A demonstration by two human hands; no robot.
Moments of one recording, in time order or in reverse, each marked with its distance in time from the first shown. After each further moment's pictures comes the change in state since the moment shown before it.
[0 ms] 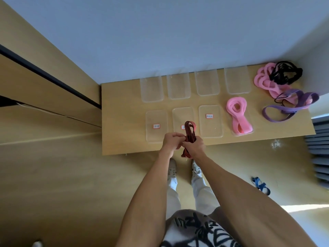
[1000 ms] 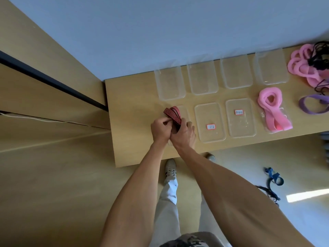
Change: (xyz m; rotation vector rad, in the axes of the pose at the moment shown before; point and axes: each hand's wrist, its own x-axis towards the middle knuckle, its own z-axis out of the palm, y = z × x) left_hand 0.105 0.018 -0.134 0.408 0.277 0.513; right_hand 0.041 -0.060 0.177 -0.428 0.301 -0.332
